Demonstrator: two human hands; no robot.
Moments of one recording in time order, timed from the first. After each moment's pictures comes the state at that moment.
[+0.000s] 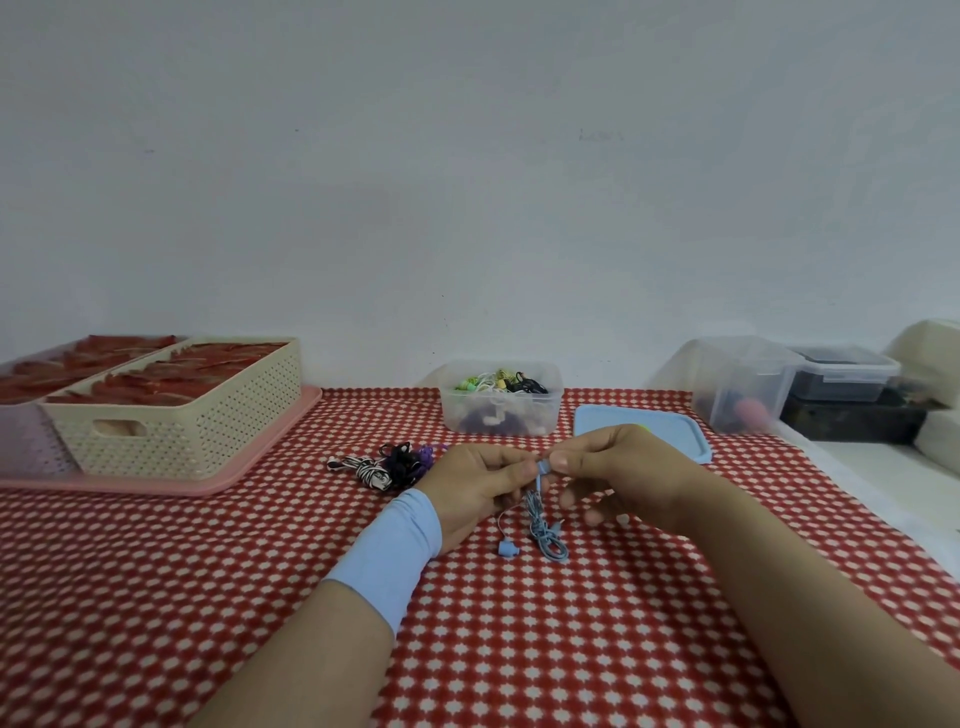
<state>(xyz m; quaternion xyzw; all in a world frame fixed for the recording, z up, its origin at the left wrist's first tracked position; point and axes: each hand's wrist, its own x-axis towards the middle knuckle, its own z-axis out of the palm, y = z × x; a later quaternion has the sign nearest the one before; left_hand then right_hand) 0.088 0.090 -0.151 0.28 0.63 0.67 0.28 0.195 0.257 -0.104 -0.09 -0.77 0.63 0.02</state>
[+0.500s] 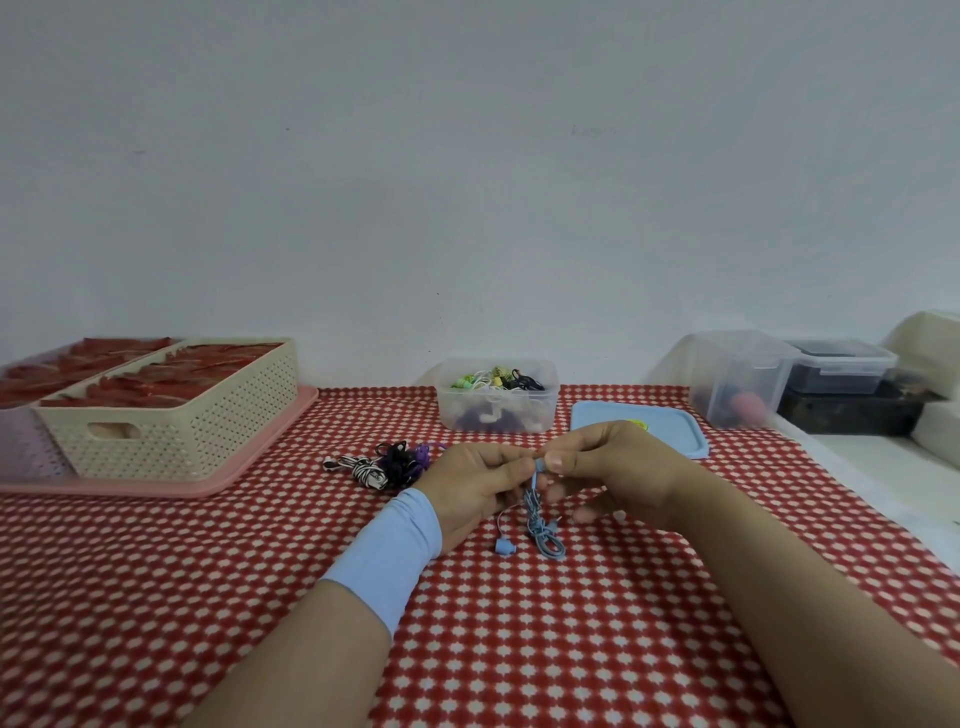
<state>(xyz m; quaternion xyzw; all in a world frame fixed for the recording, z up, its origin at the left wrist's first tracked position) 0.093 0.093 -0.147 0.28 0.59 0.69 0.30 0.193 0.257 -0.106 -0.08 -0.77 0.64 0.01</state>
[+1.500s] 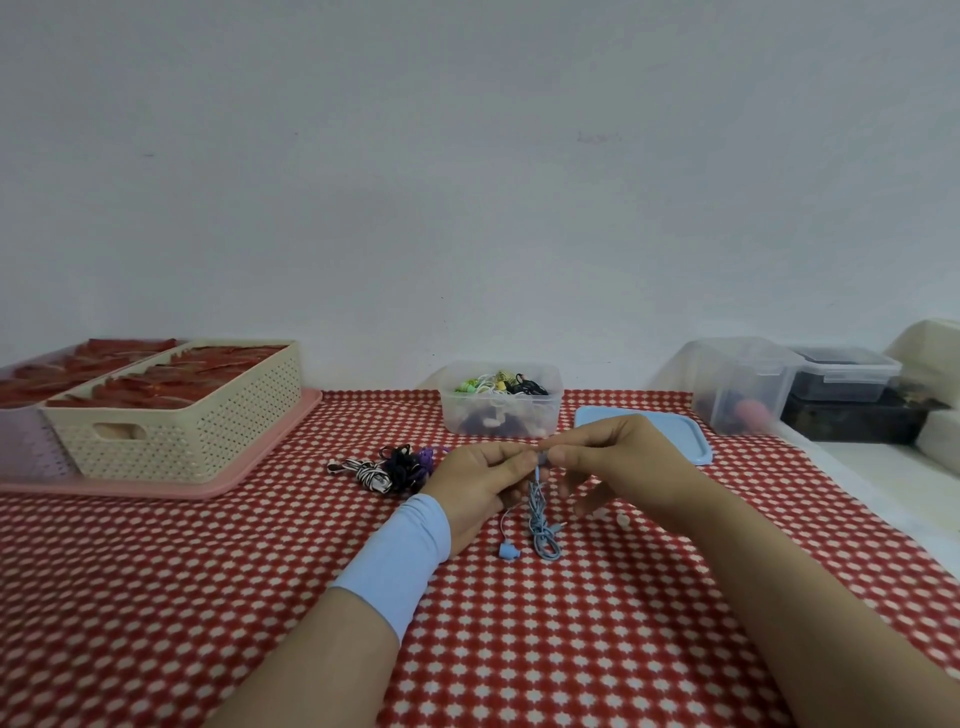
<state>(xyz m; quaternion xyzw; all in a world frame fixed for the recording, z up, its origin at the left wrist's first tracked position) 0.091 0.101 -0.150 0.24 0.60 0.71 0.26 0.195 0.254 -0.105 -0.04 -0.79 0.60 0.12</state>
